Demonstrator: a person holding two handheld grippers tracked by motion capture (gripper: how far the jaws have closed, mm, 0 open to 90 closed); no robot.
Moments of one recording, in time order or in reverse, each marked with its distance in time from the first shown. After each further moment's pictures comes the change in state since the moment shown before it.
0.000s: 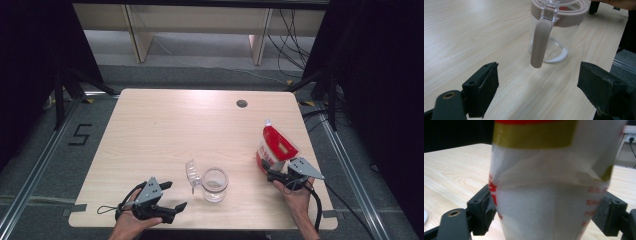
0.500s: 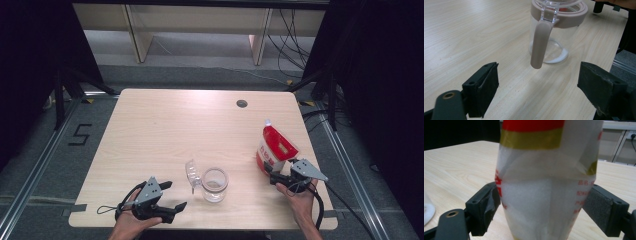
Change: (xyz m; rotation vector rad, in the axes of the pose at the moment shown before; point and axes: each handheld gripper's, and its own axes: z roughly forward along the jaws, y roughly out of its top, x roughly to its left) left arm -0.001 0.000 0.000 -0.010 -0.001 -0.006; right arm 0.001 0.003 -0.012 0.043 0.012 0.034
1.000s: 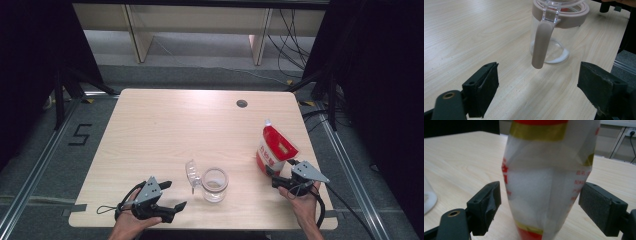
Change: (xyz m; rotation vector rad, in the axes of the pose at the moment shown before) left arm 0.002 0.000 -0.001 0.005 0.005 0.003; right arm 0.002 0.001 -0.010 0.045 -0.009 -0.031
